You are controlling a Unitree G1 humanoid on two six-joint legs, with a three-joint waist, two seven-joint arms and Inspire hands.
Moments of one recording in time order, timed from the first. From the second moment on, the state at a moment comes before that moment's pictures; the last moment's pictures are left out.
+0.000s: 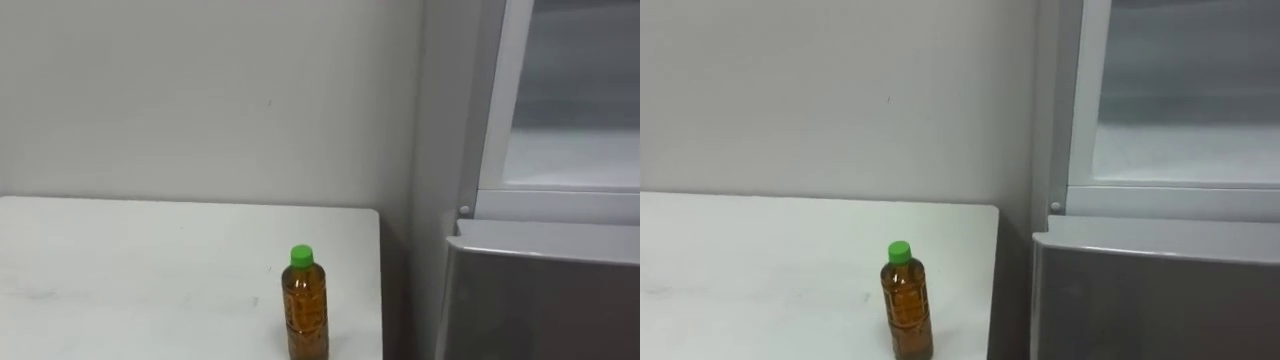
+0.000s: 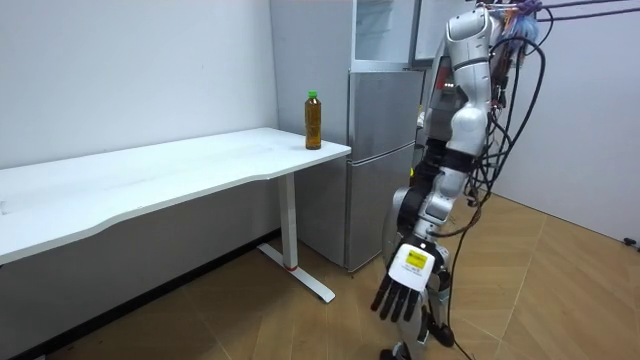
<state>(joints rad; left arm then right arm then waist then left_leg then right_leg) 0.39 0.15 0.21 1.13 -0.09 -0.10 0.22 0.27 -0.23 -0.15 1.21 0.39 -0.09 0.18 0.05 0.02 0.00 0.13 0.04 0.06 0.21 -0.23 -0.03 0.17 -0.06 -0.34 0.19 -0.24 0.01</state>
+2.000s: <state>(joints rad) 0.29 0.24 0.10 1.07 0.23 -0.07 0.01 0.23 -0.40 0.03 0.06 -0.01 0.00 0.30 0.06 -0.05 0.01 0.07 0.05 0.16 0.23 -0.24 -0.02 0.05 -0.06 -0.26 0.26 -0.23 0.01</state>
